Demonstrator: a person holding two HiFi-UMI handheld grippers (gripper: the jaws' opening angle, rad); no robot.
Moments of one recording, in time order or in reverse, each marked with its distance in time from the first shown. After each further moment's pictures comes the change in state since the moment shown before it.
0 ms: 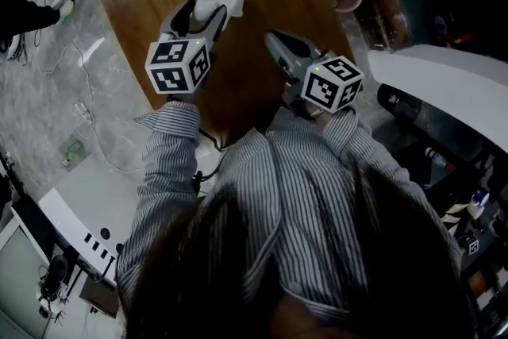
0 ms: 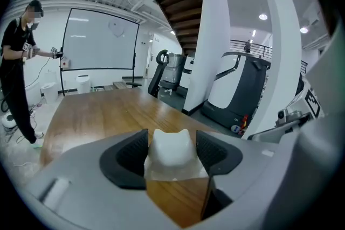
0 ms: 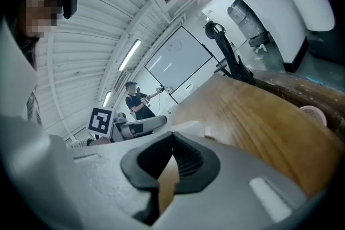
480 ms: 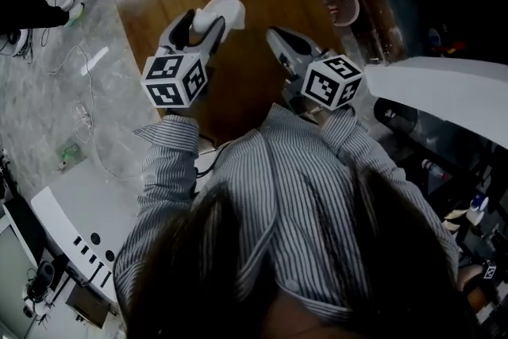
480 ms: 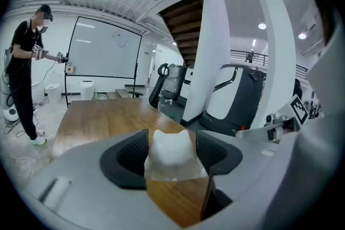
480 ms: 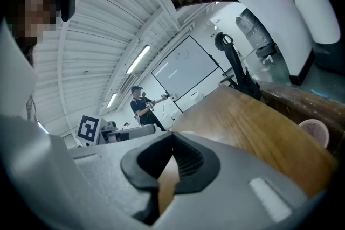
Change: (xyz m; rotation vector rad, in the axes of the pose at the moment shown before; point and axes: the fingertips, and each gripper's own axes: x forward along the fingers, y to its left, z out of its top) left arm -0.070 -0.024 0.018 -0.033 -0.113 0.014; right arm -0.023 0.037 0.022 -0.081 -0.073 0.038
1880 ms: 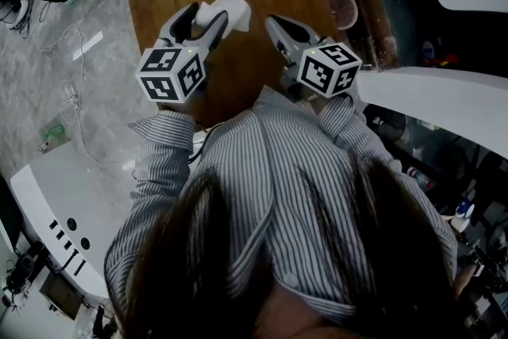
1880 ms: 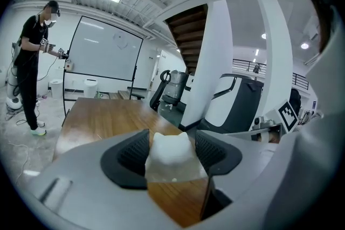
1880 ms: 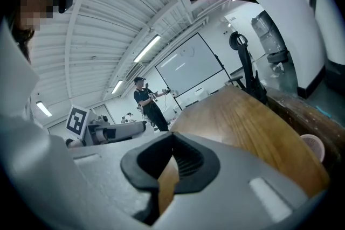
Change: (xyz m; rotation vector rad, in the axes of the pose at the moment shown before) left arm -0.055 -0.013 -0.003 -0.070 -0.071 0.003; right arm 0.002 0.032 -0.009 -0.133 0.084 0.020
